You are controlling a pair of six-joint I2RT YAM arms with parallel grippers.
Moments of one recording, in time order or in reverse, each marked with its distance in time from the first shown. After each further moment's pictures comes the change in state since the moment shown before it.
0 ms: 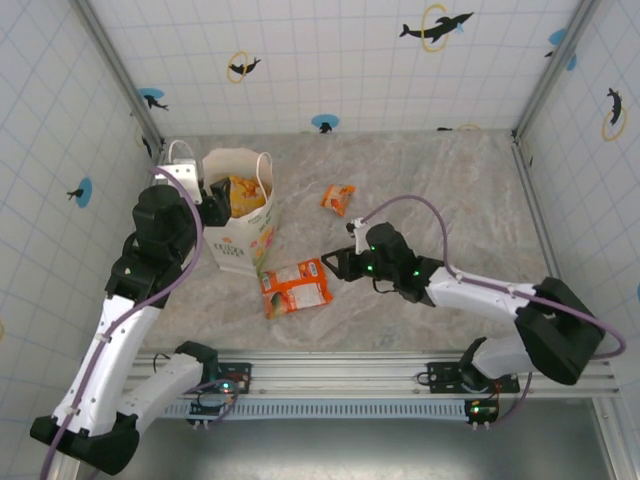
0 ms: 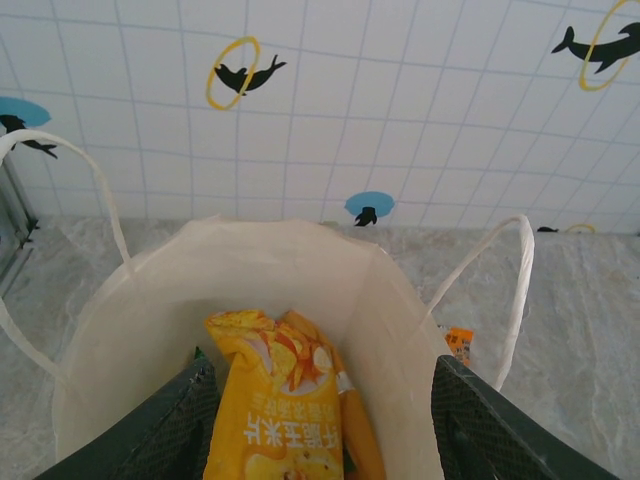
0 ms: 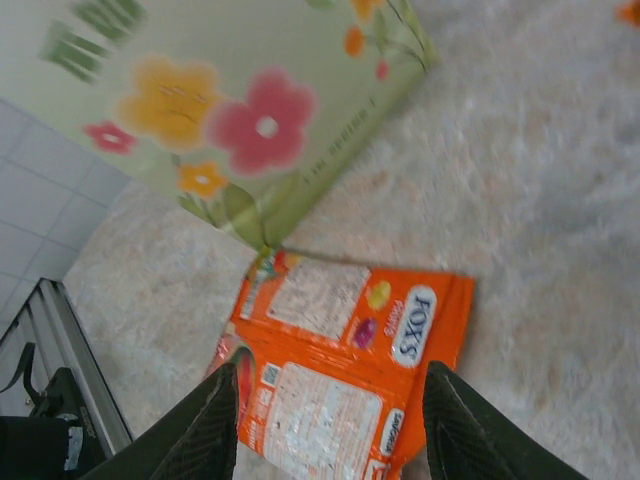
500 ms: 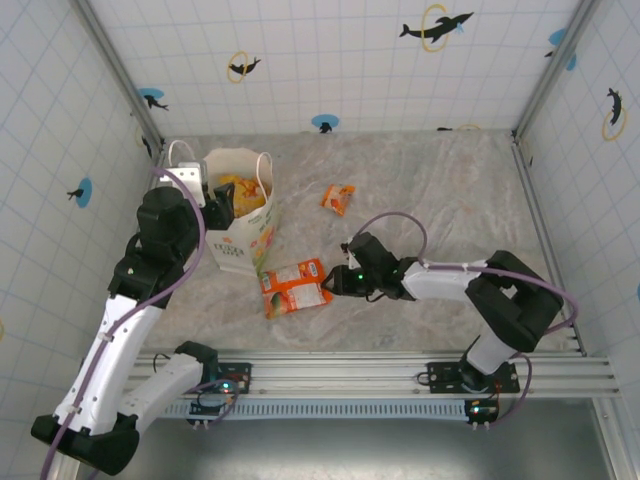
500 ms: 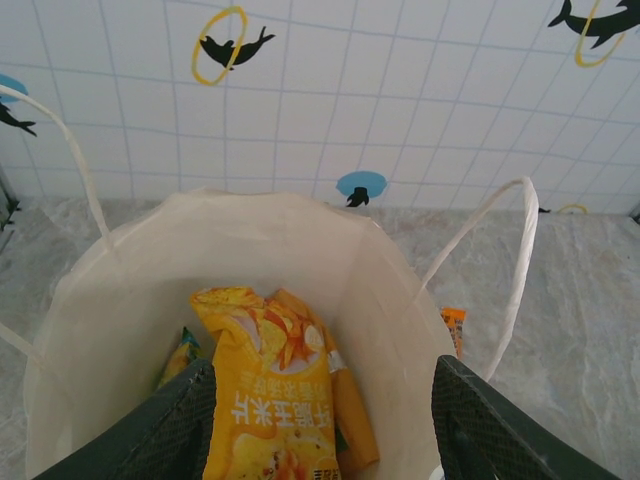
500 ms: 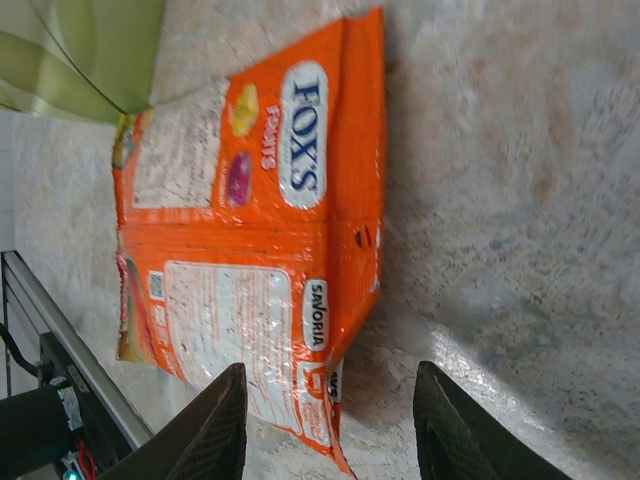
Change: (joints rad) left arm 0.000 -0.002 -0.026 -0.006 0.030 -0.009; right arm 0.006 0.231 0.015 -0.076 -0.147 0.256
